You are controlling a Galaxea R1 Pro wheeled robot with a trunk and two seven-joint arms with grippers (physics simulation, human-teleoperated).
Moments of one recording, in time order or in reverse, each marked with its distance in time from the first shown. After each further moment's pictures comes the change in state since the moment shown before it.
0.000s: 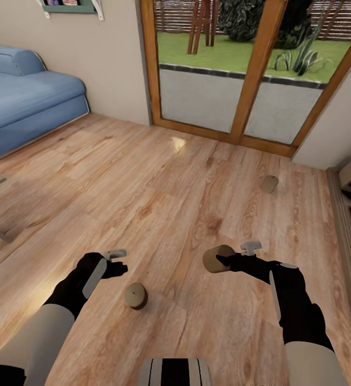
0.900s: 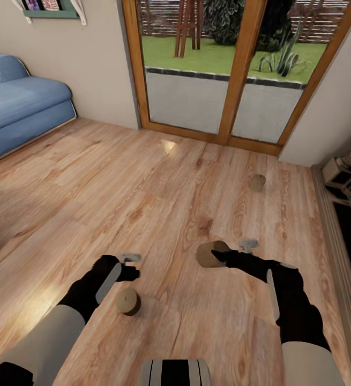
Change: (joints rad) left arm 0.000 -0.039 -0.152 0.007 0.005 0.003 -0.002; right arm 0.000 0.022 -0.003 -0.009 -0.116 0.009 -0.003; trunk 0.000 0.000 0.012
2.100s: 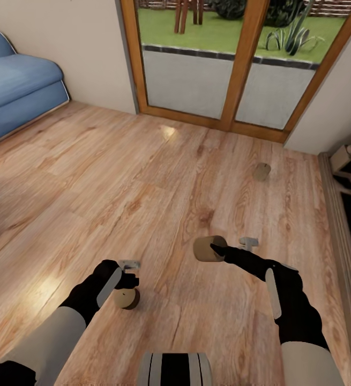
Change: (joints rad) left arm 0.002 -0.006 0.000 0.073 0.006 0.015 -0.005; right arm 0.000 -0.001 0.007 0.013 -0.187 -0.004 -0.070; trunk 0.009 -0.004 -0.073
